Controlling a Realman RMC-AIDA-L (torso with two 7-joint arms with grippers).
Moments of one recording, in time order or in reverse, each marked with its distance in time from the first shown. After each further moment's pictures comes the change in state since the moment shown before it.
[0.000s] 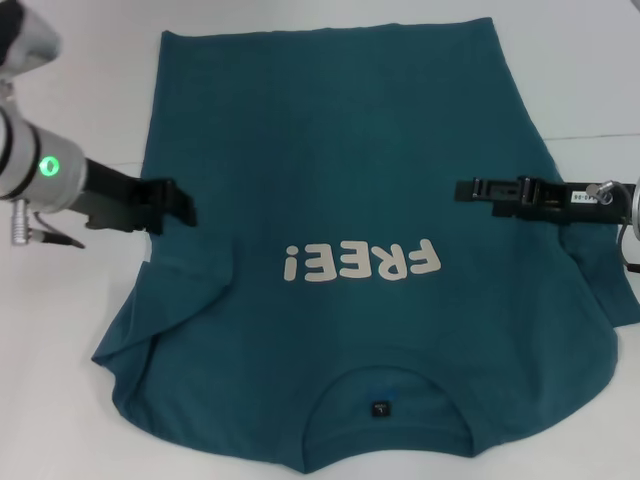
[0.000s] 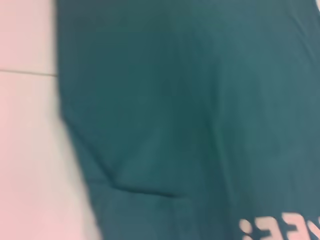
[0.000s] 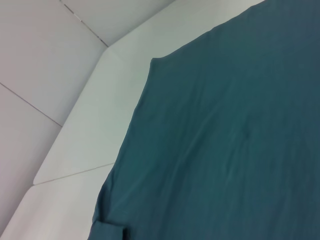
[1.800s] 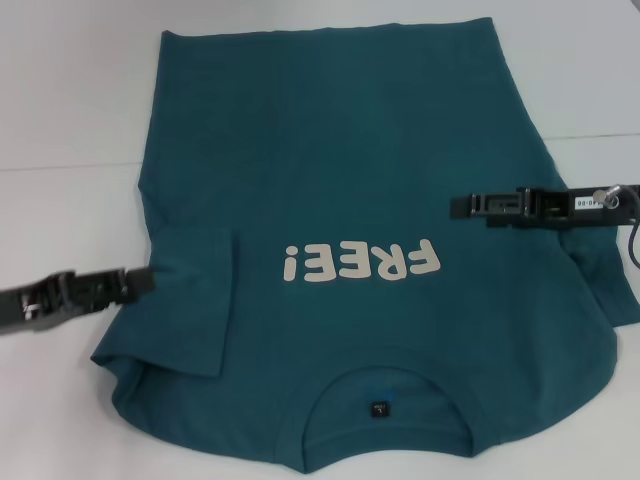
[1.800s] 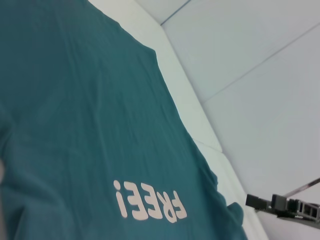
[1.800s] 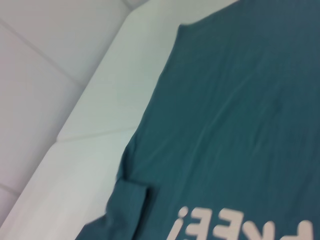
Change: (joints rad) left arm 0.439 0.031 -0.219 -0.053 -0.687 0.327 0.607; right arm 0.013 -0.044 -0.046 -0.010 -0.016 -0.123 -0.002
